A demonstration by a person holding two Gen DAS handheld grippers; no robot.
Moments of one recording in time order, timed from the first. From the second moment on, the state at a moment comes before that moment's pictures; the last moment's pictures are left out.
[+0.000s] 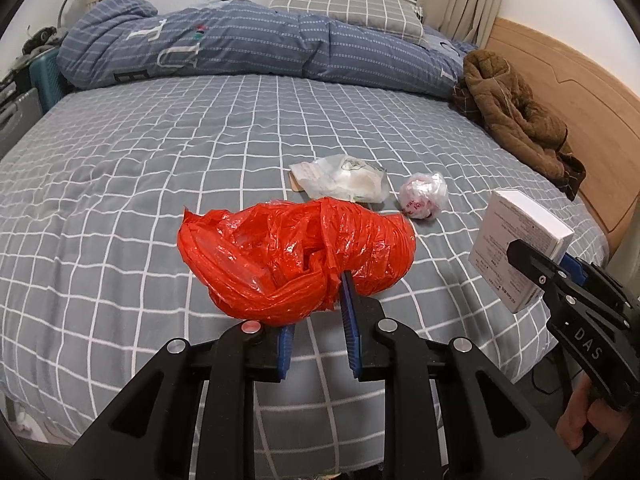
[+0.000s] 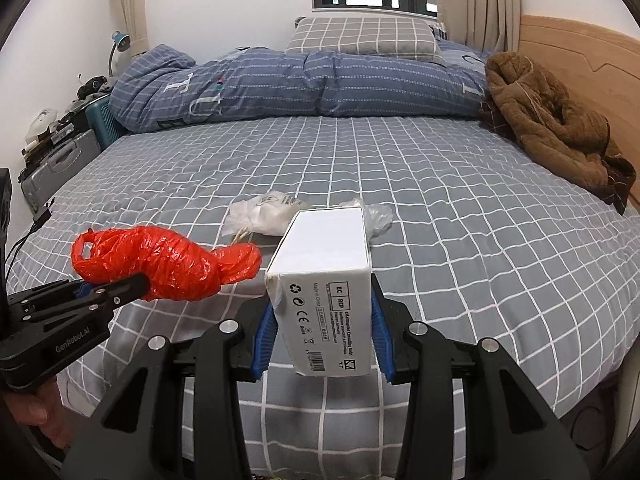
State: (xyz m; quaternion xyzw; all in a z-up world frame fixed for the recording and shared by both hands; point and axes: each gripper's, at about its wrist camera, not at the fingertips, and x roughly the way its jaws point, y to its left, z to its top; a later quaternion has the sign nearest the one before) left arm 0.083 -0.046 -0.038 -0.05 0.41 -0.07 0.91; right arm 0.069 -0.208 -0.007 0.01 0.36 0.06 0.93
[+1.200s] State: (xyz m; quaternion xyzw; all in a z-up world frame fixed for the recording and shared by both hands) left arm -0.005 -0.024 -0.025 -0.07 0.41 -0.07 0.91; right arm -0.011 -0.195 0.005 0.01 0.36 0.08 0.93
